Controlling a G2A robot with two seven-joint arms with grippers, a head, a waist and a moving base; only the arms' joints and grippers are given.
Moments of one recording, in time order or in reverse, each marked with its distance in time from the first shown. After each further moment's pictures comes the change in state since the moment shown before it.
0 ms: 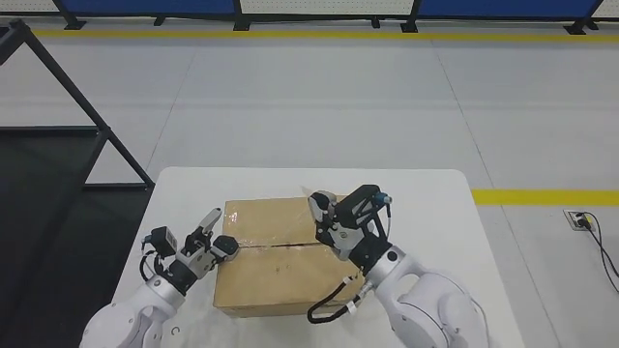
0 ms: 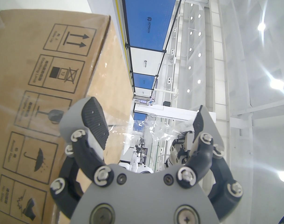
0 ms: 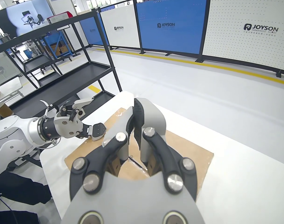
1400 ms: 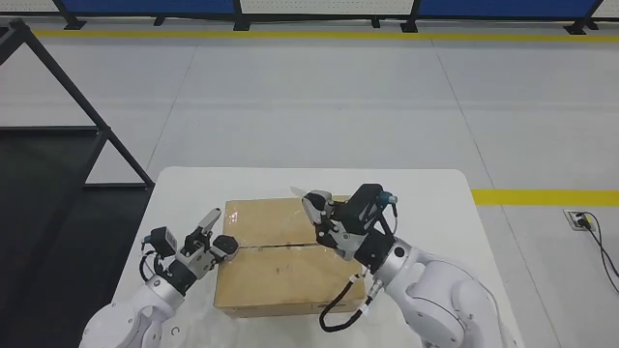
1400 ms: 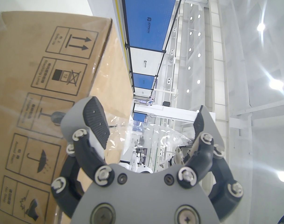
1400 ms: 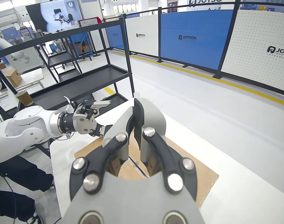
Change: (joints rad) left arm 0.003 0.014 0.005 0.006 -0.017 -0.012 0.002; right arm 0.044 0.023 0.032 0.017 0.067 -0.199 -0.026
